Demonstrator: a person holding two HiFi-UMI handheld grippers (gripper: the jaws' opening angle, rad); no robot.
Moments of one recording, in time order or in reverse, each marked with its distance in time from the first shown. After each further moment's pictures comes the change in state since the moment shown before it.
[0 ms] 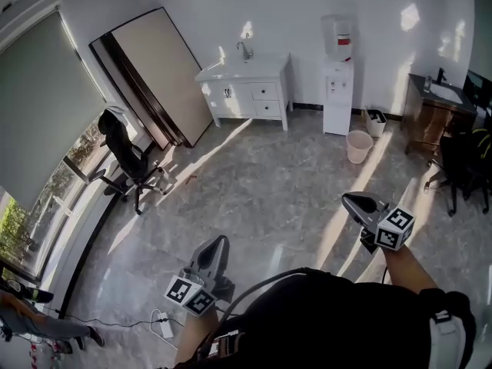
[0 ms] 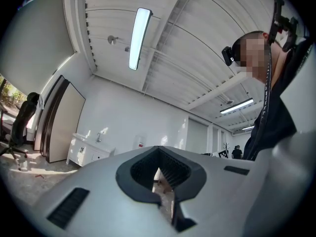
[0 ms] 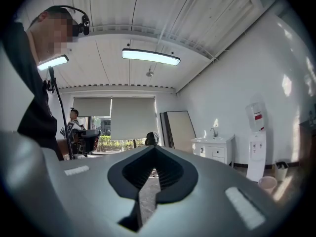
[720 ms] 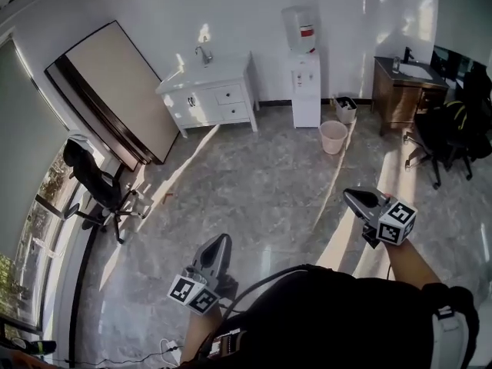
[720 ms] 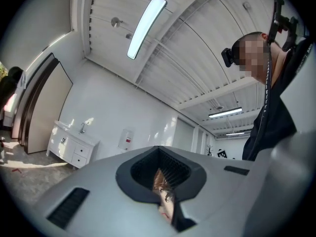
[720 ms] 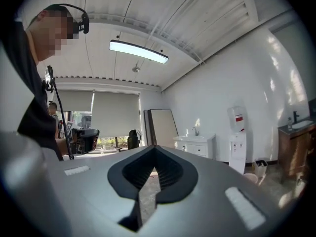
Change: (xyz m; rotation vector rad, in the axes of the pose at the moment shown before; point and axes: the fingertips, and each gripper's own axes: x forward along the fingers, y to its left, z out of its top) left arm 0.088 0.086 -0.017 -0.073 0.049 -0.185; right arm 0.039 -0.051 -0.013 -0.004 0.028 -0.206
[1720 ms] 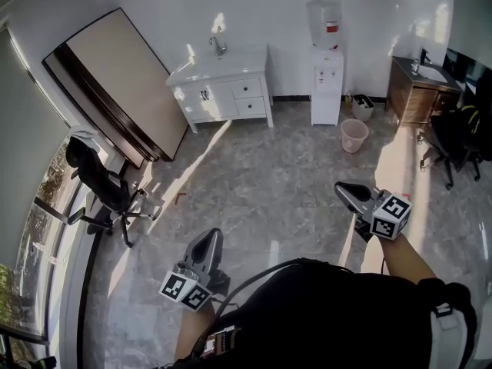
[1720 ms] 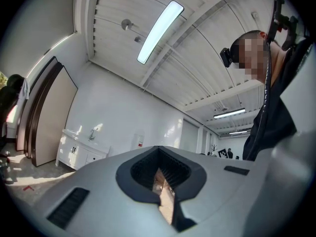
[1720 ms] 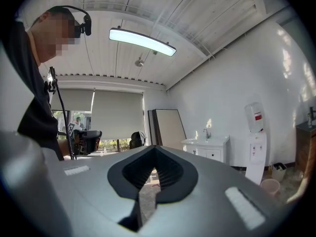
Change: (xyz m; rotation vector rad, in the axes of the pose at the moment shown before) left arm -0.057 0.243 0.091 0.027 -0.002 0.010; right arm 0.263 0.076 0.011 -0.006 -0.022 0.040
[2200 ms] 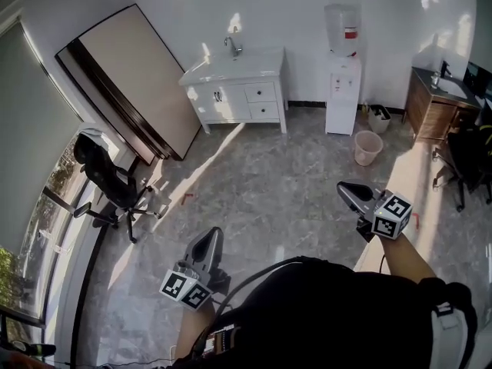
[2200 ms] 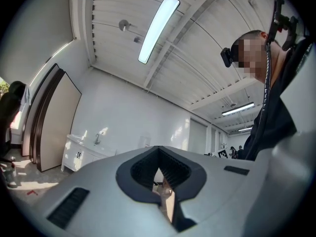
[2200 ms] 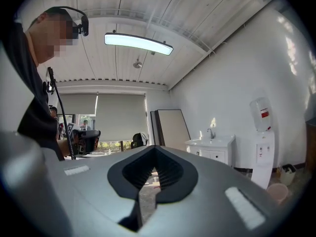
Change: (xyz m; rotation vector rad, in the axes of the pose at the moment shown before) left arm 0.086 0.007 -0.002 0.039 -0.021 0.087; right arm 0.029 -0.107 0.011 0.018 -0.007 0.086
